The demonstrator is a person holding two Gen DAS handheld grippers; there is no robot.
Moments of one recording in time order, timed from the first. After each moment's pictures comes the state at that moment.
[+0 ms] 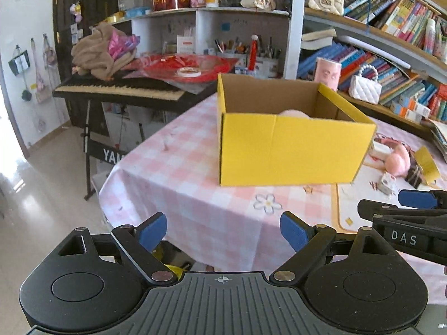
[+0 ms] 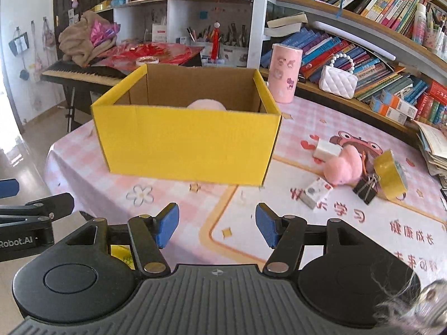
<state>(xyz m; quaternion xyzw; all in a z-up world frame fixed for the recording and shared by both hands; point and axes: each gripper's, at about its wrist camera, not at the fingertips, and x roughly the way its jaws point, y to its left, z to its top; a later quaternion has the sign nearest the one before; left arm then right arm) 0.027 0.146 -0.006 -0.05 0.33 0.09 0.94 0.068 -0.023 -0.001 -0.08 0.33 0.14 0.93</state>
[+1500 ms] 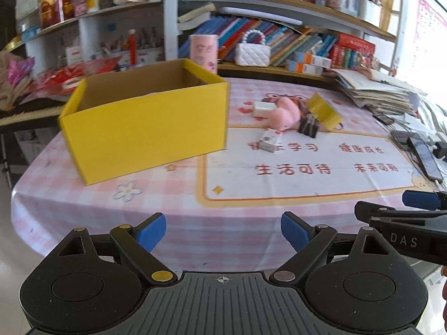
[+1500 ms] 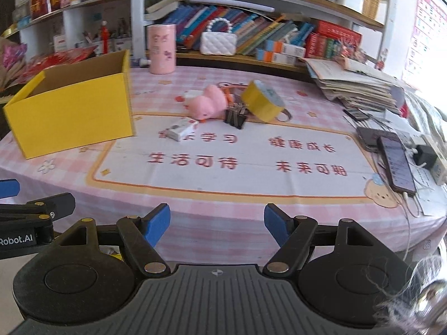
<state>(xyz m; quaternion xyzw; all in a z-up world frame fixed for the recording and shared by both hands) 0.028 0.028 -0.015 0.02 0.35 -0.11 0.93 -0.001 -0.151 -0.010 0.00 0.35 -0.06 0.93</state>
